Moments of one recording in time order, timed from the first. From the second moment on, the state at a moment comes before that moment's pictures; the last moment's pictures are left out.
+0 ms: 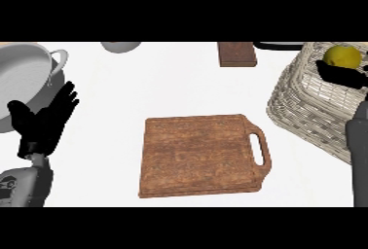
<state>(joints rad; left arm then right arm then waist) -0.21 0.25 0.17 -1.40 0.04 -0.07 0.23 -0.53 -0.29 -0.26 -1.47 0.93 -0.36 0.65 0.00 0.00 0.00</state>
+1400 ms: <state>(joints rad) -0.18 0.25 0.20 -1.41 0.04 -0.07 0.23 -0.16 -0.44 -0.78 -1.72 0.18 -0.24 0.43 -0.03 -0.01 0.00</state>
